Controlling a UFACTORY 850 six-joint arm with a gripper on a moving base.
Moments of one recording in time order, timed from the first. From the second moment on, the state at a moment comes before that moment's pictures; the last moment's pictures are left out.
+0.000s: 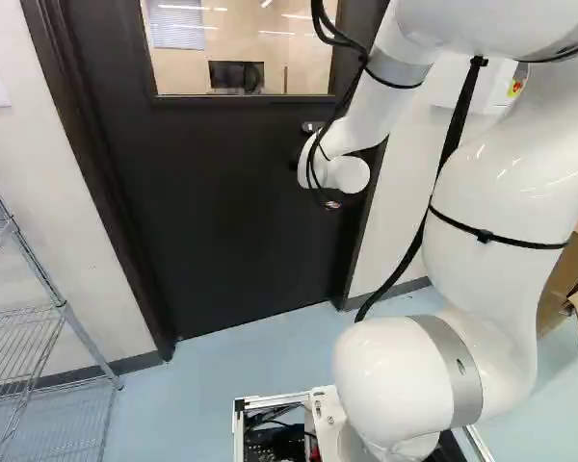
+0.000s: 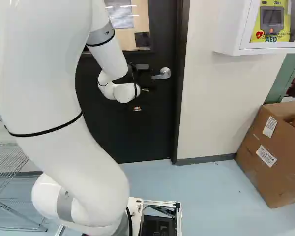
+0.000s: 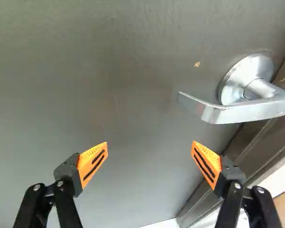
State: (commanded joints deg) arm -1.8 -6.9 -37.3 0.0 42.6 0.0
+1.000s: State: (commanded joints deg) arm -3.9 4.6 -30.7 0.0 42.6 0.0
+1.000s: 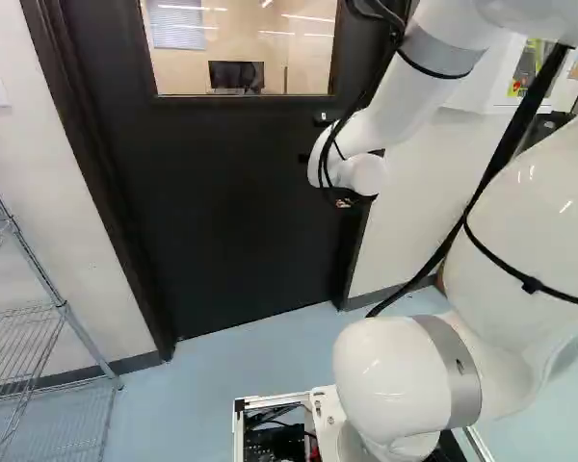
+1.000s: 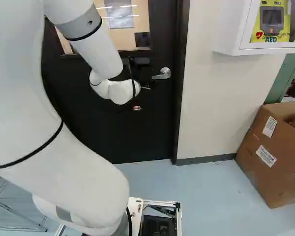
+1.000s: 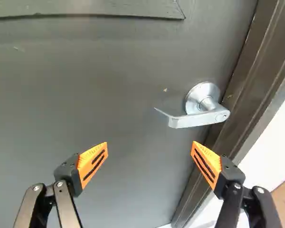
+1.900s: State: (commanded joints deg) arm -5.5 5.5 -35.7 0.0 42.6 0.0
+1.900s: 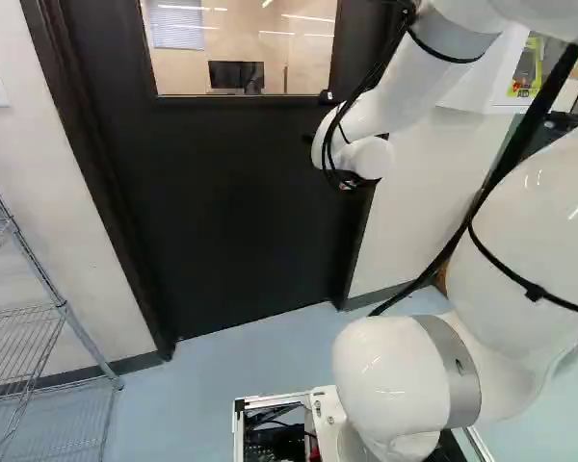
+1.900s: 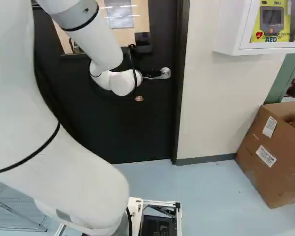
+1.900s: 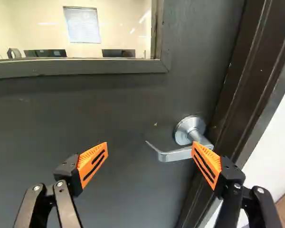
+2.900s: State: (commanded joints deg) arm -6.1 -4.2 -41.4 0.0 42.6 0.0
